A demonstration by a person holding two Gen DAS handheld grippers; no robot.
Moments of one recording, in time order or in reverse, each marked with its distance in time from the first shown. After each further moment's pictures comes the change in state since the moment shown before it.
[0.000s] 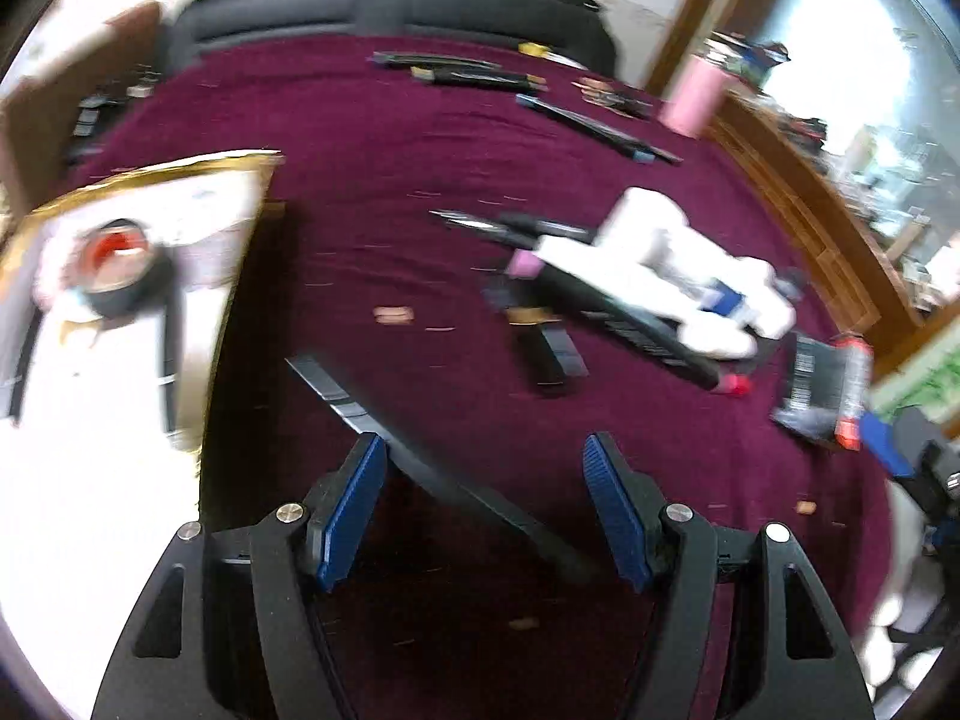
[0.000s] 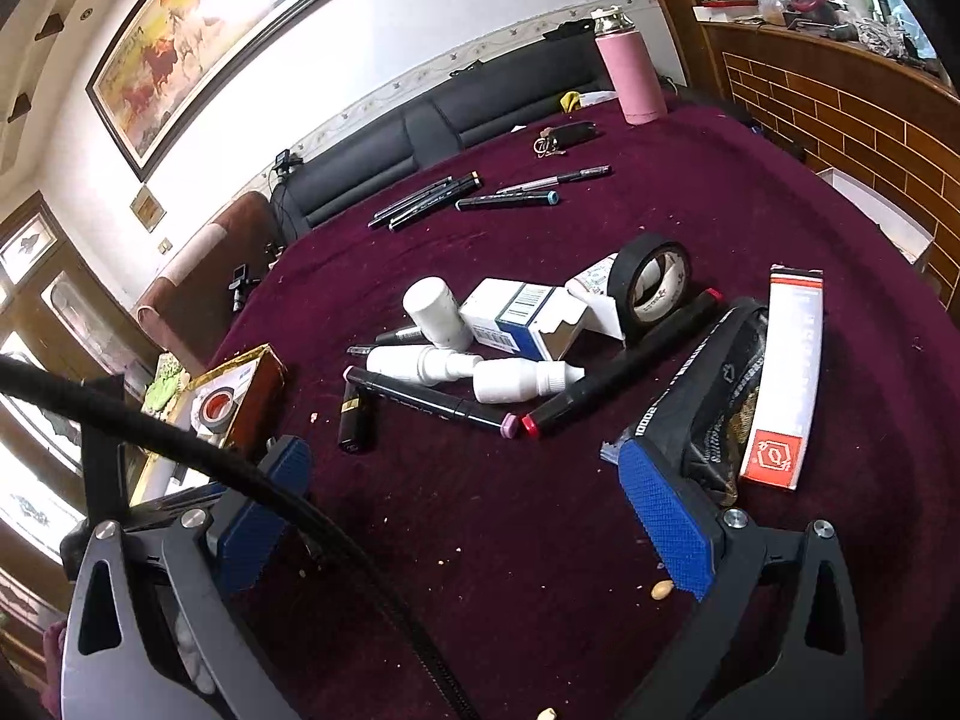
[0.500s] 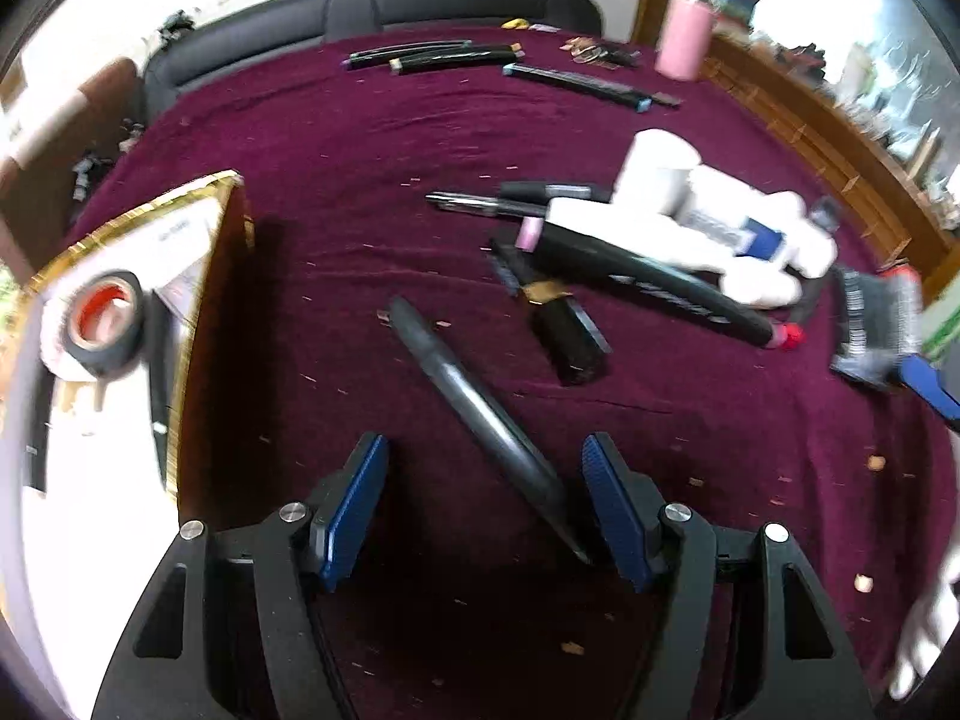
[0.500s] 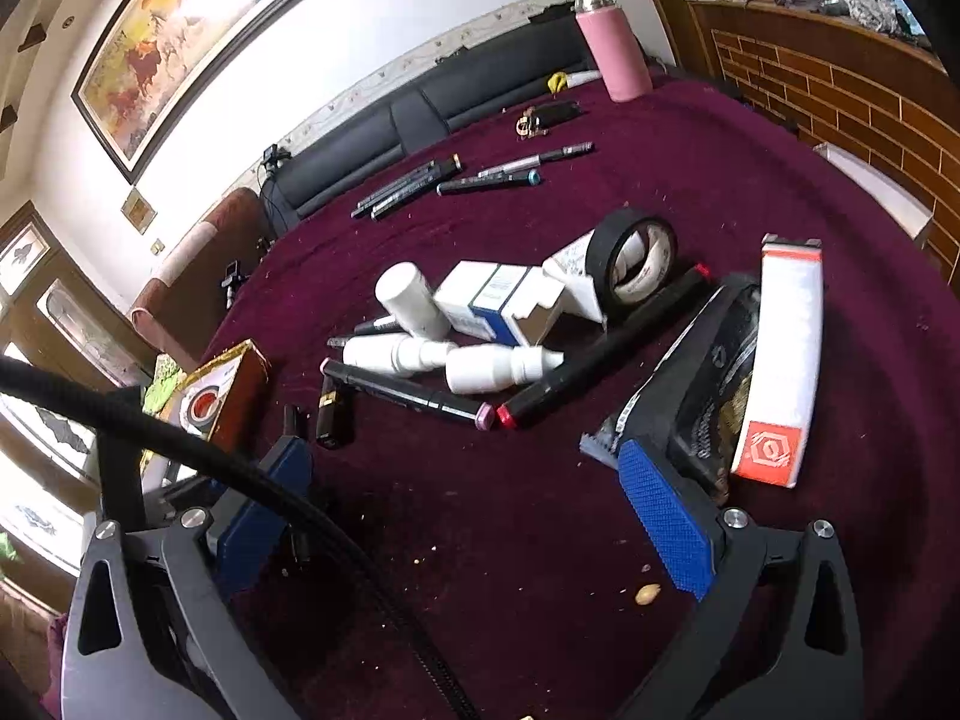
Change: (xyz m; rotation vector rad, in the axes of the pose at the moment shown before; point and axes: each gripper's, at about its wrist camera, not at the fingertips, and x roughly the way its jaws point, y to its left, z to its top) left arm 0.021 -0.002 -0.003 0.153 0.033 0.191; right arm 0.017 -0.015 0.000 0.034 0.049 0.002
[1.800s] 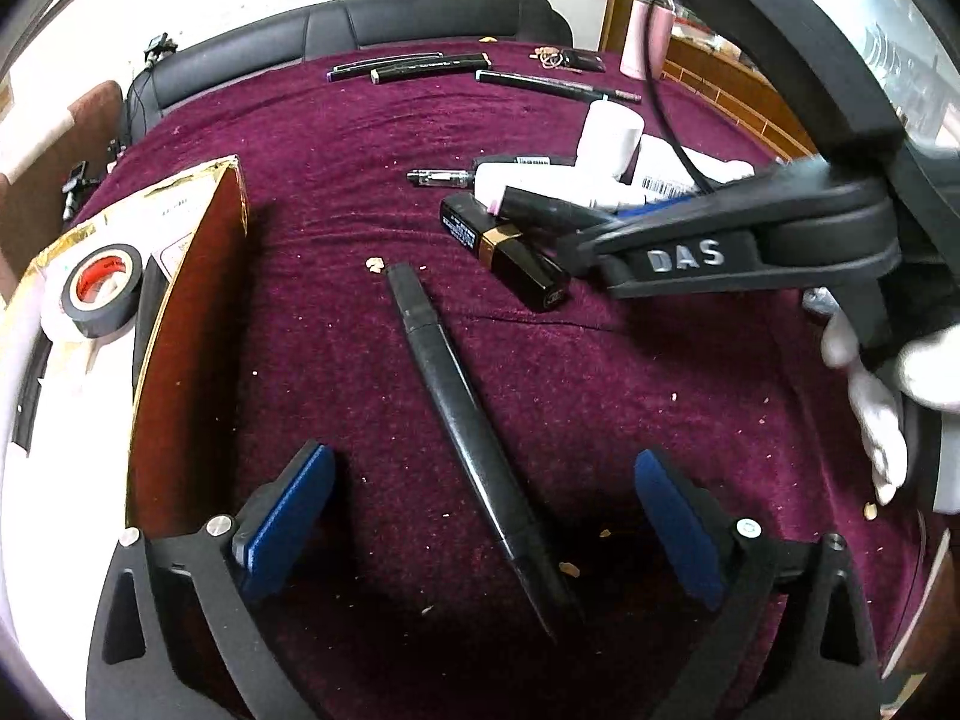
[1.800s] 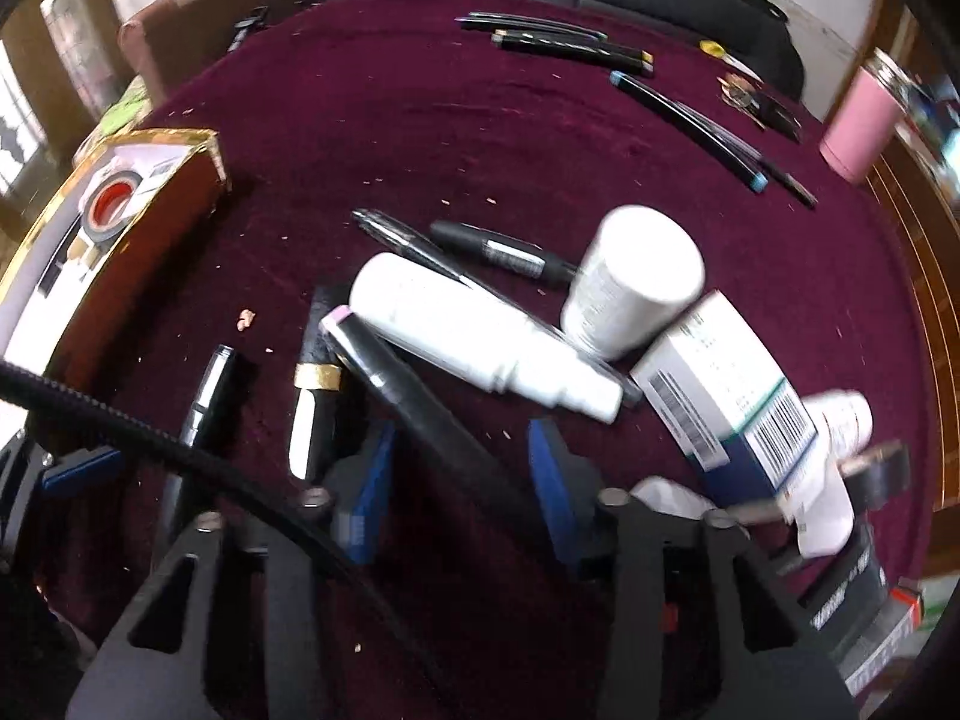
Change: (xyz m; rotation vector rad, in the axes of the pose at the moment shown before) left arm -0.012 0.002 -0.039 0.020 -0.076 -0.095; right arm 0.147 0.094 0.021 -0.505 0.391 -0.202
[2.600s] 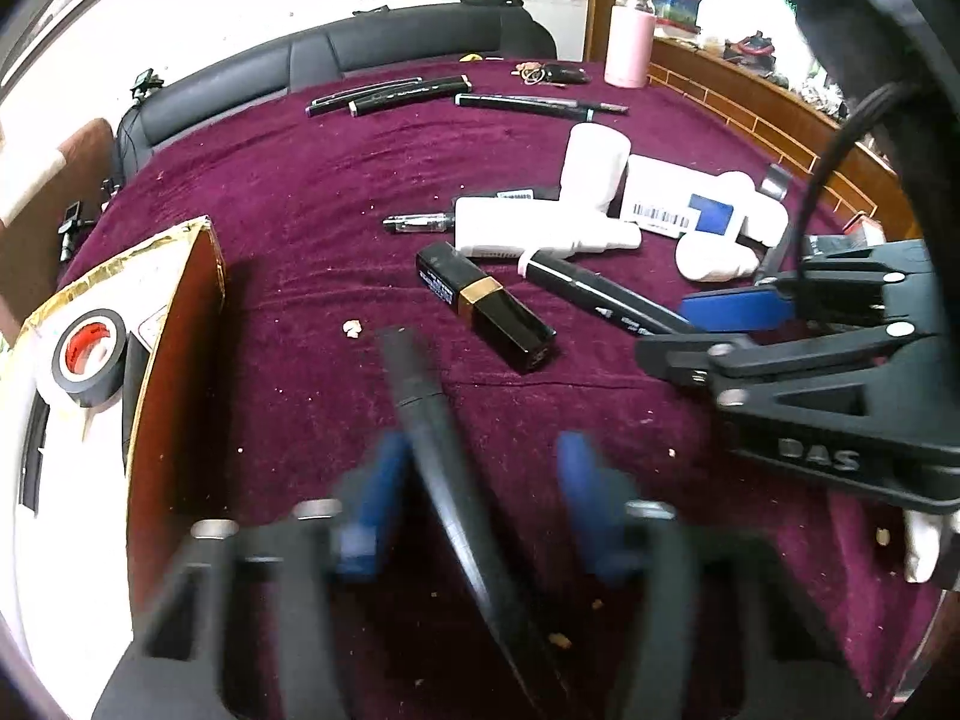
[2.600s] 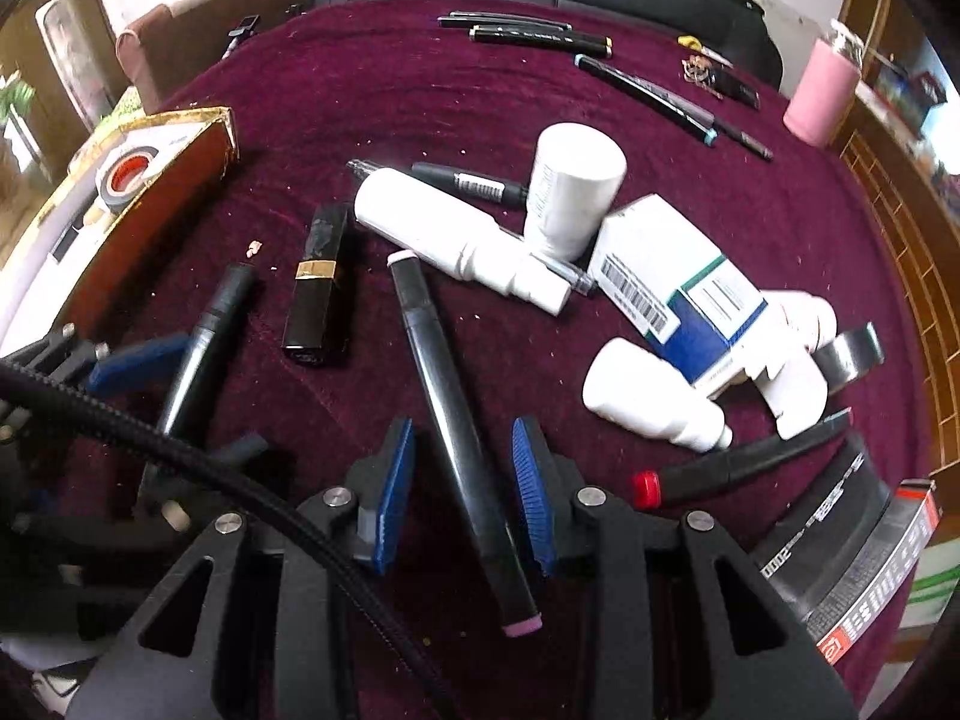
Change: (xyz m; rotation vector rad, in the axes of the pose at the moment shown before) left arm 0.010 -0.010 0.020 0.074 -0.040 0.027; right arm -0.026 -0.011 -0.041 -0.009 -0.033 -0.034
